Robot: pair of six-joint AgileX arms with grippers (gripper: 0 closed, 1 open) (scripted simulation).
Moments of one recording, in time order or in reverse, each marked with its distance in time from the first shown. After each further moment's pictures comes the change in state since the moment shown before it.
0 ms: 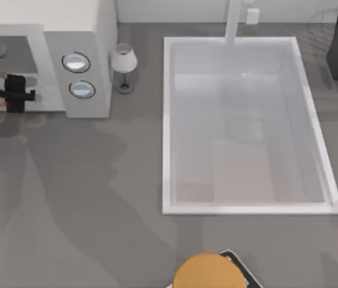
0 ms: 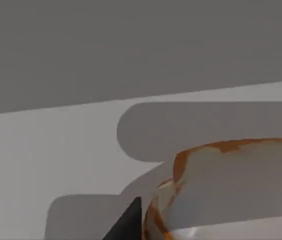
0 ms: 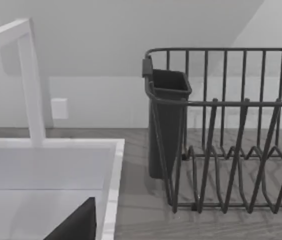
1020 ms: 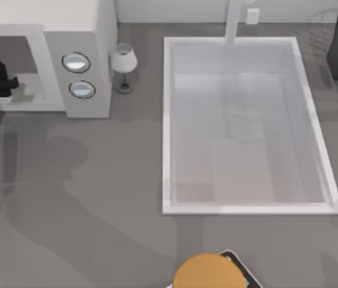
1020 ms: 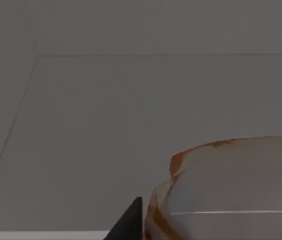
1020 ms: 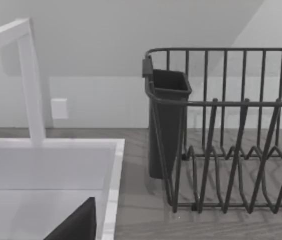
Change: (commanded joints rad) left arm 0.070 0.171 -0.033 0.525 0.066 -0.100; right arm 0.000 0.000 0.000 0.000 0.000 0.000
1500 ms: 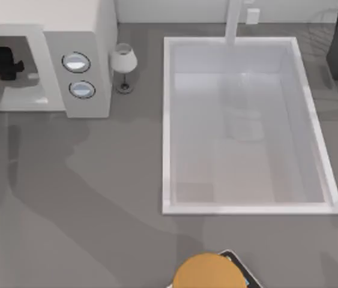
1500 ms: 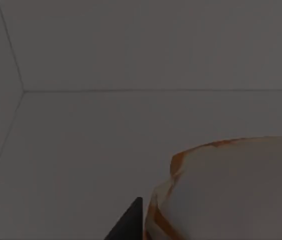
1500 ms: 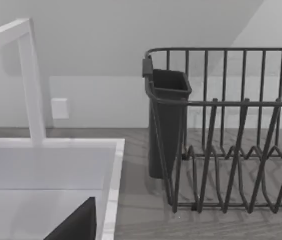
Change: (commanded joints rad) left arm -0.024 0.089 0.225 -0.079 -0.015 -0.008; right arm 0.000 0.000 0.000 0.000 0.000 0.000
